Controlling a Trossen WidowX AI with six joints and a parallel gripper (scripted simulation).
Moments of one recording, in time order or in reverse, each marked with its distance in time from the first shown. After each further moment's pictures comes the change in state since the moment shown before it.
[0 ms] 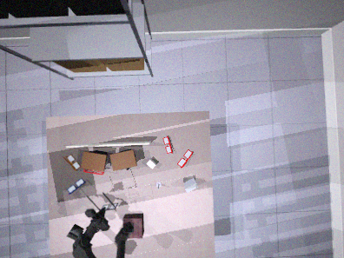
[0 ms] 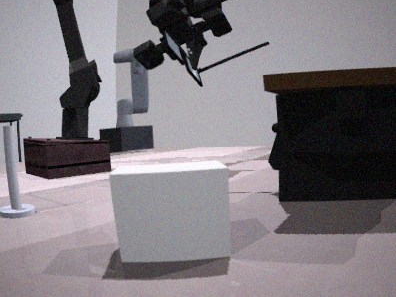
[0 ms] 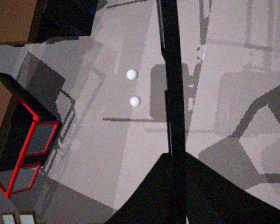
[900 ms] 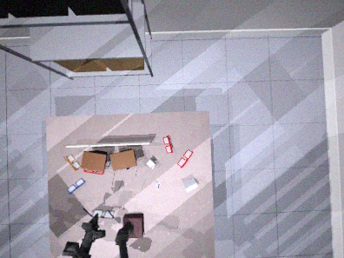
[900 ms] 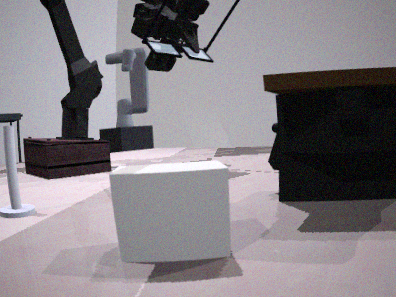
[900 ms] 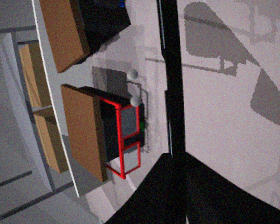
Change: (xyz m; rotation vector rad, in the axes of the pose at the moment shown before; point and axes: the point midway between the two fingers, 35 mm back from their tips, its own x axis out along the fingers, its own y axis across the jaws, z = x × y) arm -0.046 0.001 -0.021 0.541 0.083 0.290
